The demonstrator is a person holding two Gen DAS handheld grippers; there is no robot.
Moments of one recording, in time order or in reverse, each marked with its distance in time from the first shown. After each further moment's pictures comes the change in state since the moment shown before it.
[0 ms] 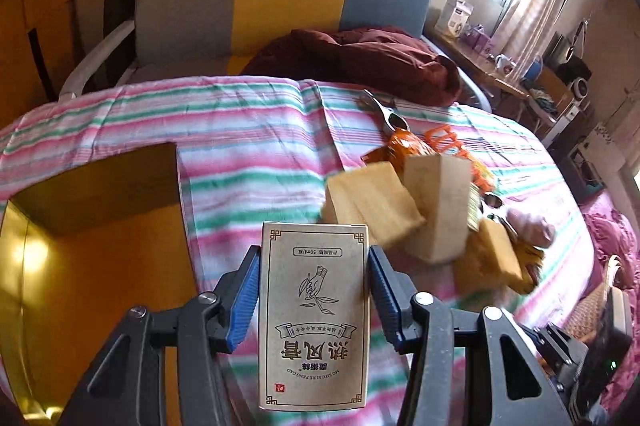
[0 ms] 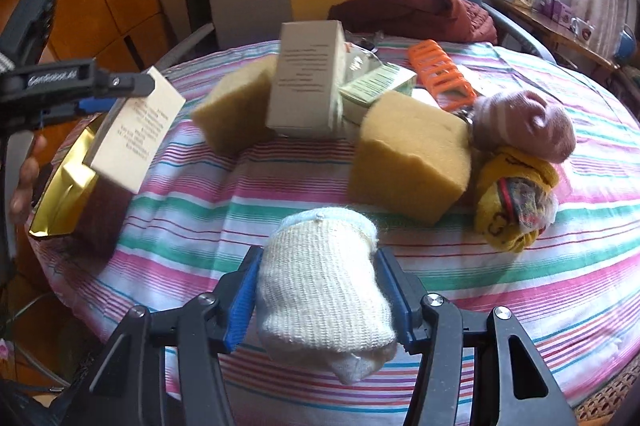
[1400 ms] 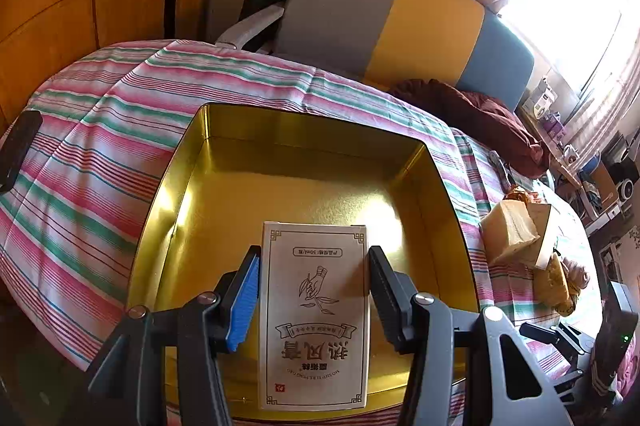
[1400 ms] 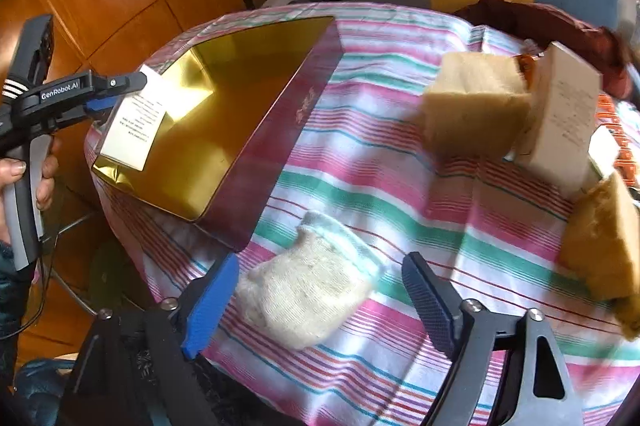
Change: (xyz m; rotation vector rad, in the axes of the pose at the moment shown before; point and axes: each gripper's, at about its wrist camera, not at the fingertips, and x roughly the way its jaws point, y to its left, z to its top) left arm -0.082 0.193 -0.070 -0.295 -0.113 0.164; right arm 0.044 0.136 0.018 -0.270 0.200 0.266
